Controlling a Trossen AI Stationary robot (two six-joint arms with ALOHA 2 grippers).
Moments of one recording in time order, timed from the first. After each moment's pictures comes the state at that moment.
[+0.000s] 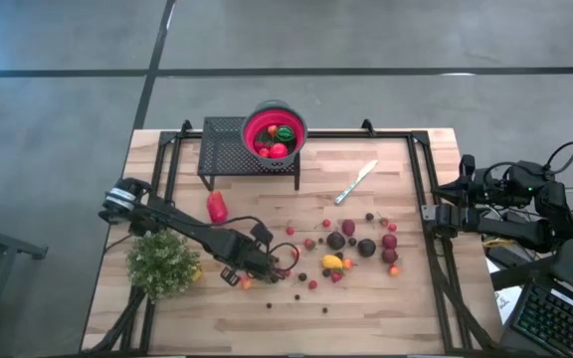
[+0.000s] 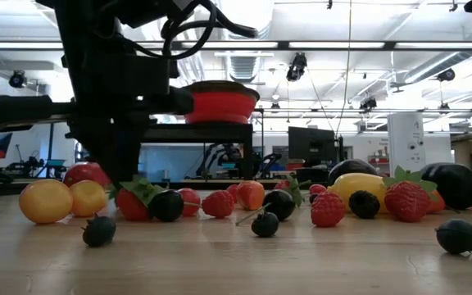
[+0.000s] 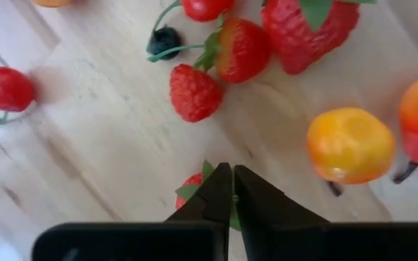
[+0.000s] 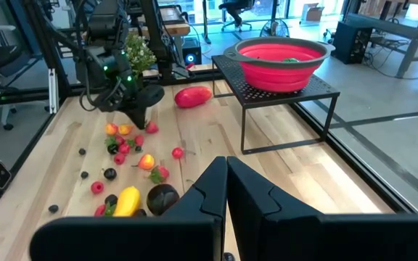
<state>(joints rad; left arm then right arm) -0.35 1.76 1.13 -0.71 -0.23 0.34 -0.23 0.06 0.85 -1.04 -0.08 0.05</state>
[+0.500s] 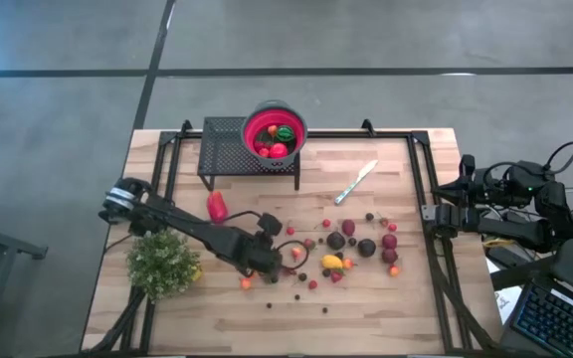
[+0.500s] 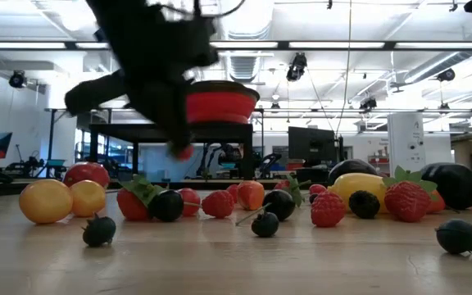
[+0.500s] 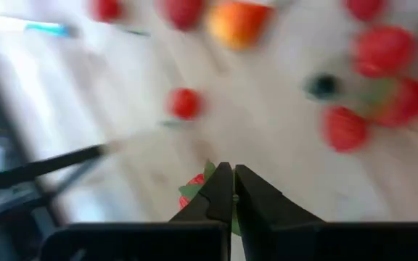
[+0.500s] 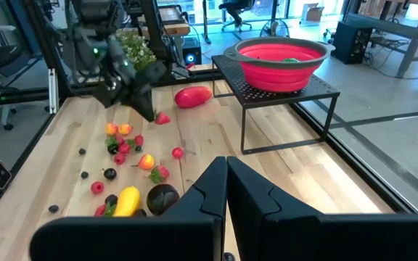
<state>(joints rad) -0.35 1.76 1.26 -0.71 -0.54 0.35 -0.23 0.06 0.85 -1.04 -0.08 0.05</state>
